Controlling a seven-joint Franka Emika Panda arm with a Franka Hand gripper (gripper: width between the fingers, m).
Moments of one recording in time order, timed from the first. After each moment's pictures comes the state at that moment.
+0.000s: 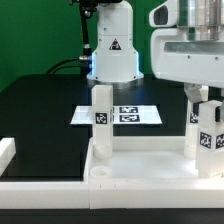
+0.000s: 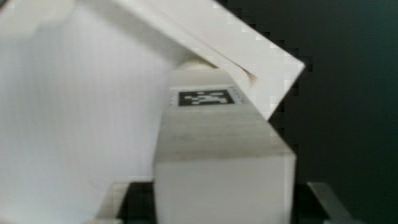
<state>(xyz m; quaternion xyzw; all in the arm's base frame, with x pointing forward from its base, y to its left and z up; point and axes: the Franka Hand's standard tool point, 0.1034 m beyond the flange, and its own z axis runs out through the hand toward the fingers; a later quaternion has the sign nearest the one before) 0.641 0.102 0.116 -0.81 0.59 -0.02 0.06</state>
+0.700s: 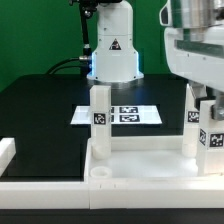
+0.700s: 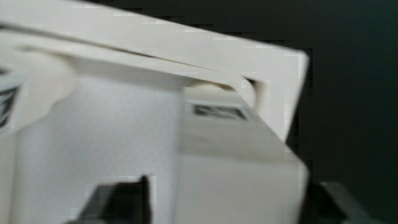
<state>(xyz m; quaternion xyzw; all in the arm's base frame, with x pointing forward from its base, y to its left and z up) 0.635 0.114 0.124 -0.86 0.51 0.01 0.05</state>
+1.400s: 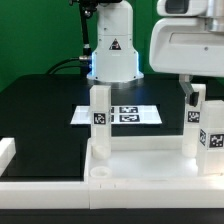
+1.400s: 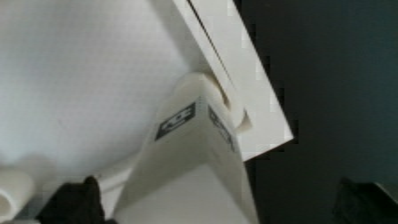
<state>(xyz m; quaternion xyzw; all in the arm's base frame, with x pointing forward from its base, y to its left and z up) 0.637 0.122 0.123 -1.00 0.10 -0.03 0.00</state>
